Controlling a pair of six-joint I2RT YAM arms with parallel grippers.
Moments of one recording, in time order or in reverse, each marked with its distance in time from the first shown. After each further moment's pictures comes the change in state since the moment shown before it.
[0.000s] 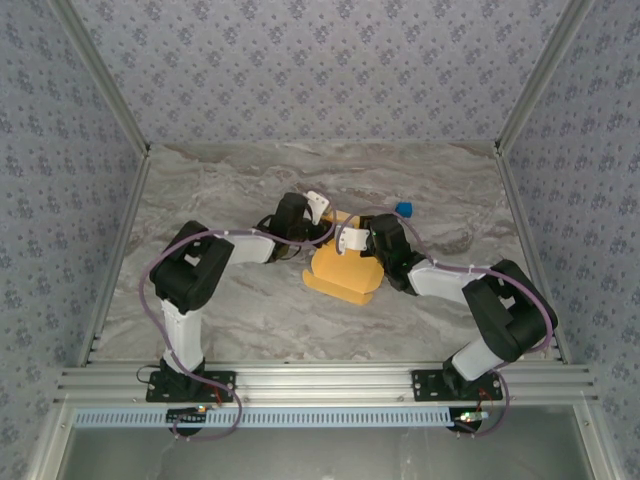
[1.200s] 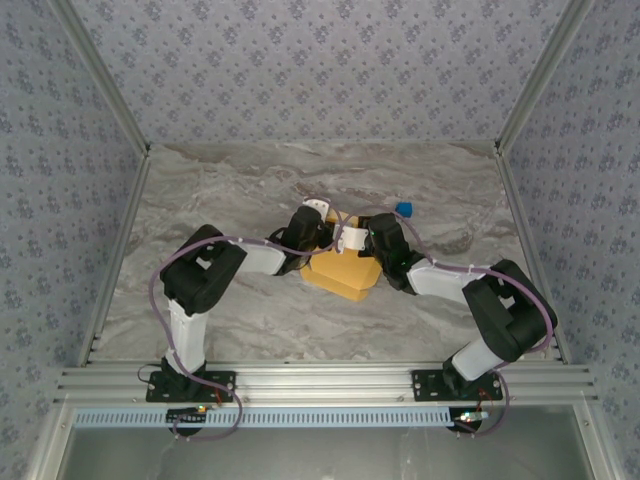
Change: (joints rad) left arm -0.095 0.032 -0.038 0.106 -0.333 -0.211; right arm 0.007 0.000 0.010 -0.022 -0.007 0.056
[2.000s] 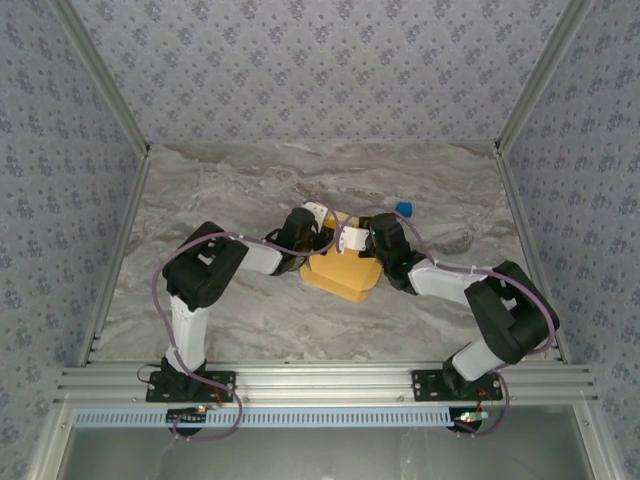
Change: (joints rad) left arm 0.041 0.037 -0.025 0.038 0.130 0.060; right arm -0.008 -0.013 -0.001 -0.023 -0.013 0.012
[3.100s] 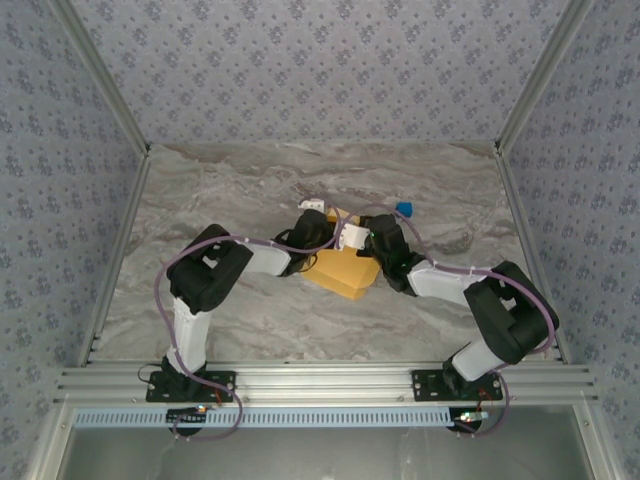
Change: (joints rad) left arm -0.066 0.000 0.054 -0.067 -0.222 -0.324; right arm 0.020 0.000 -0.010 0.031 0.035 0.097
